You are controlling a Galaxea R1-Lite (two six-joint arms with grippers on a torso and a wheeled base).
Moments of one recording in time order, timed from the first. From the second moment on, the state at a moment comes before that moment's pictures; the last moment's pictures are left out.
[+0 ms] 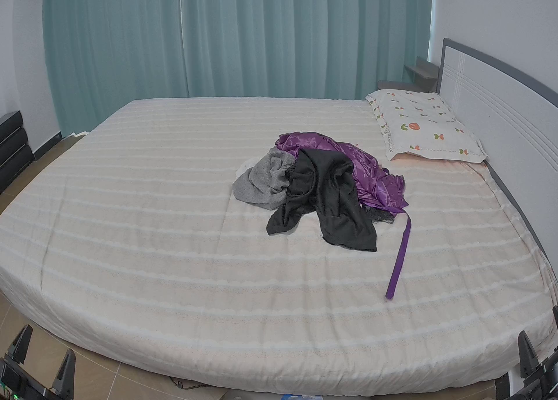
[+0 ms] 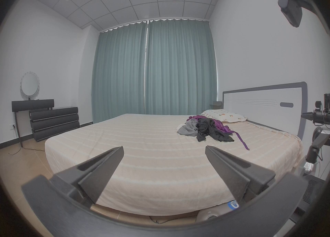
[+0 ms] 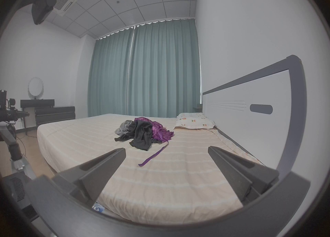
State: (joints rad) left arm 0.00 0.02 -0.02 0.00 -0.03 -0.01; right arm 0.00 0.02 -0.02 -0.01 0.02 -0.03
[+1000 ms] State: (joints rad) left arm 0.00 0.02 -0.02 0.00 -0.03 -0.01; right arm 0.12 1.01 -0.28 -0.38 0.16 0.18
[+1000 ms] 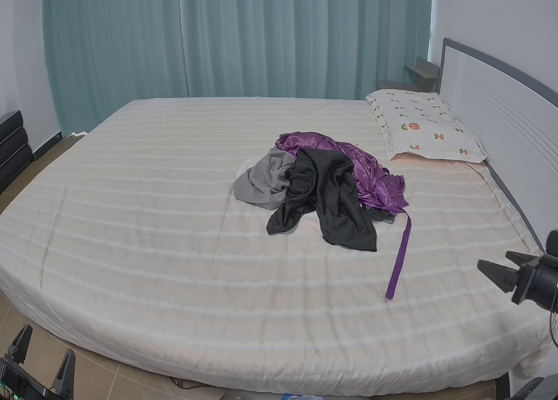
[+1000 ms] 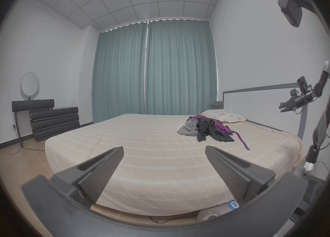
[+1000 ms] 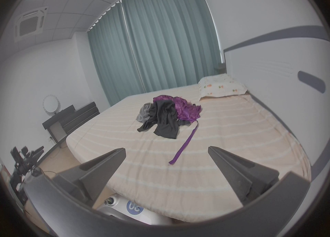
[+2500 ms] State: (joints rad) left arm 0.00 0.02 -0.02 0.00 -0.03 -0.01; right arm 0.30 2.58 -1.29 -0.79 -0.04 0.50
